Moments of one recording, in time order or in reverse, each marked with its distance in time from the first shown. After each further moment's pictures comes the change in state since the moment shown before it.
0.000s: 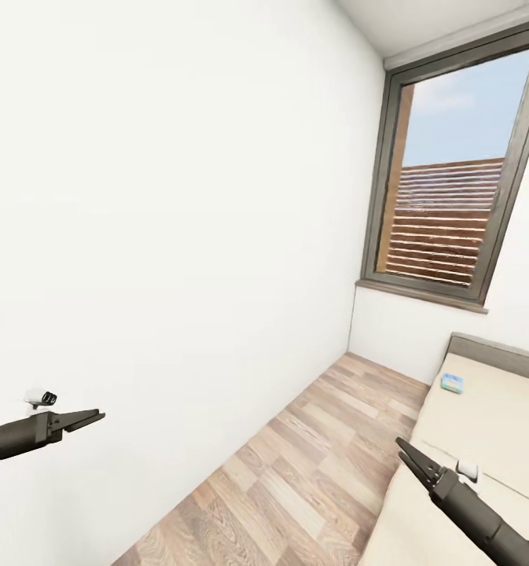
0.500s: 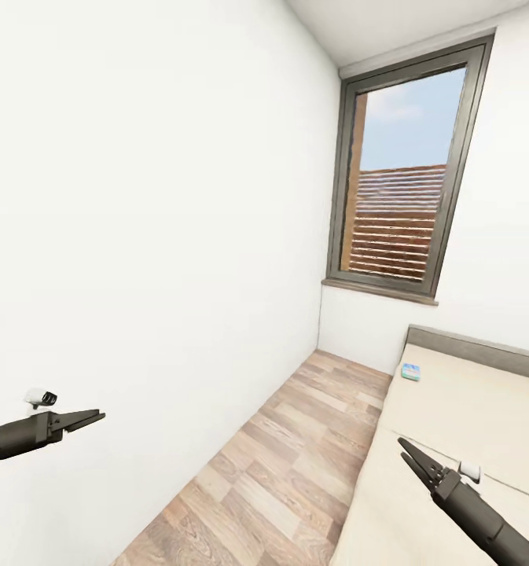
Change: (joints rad) left arm 0.000 -0.001 0.000 0.000 0.000 0.000 0.000; right arm 0.000 0.000 -0.011 0.005 -0.001 0.001 0.000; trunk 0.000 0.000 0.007
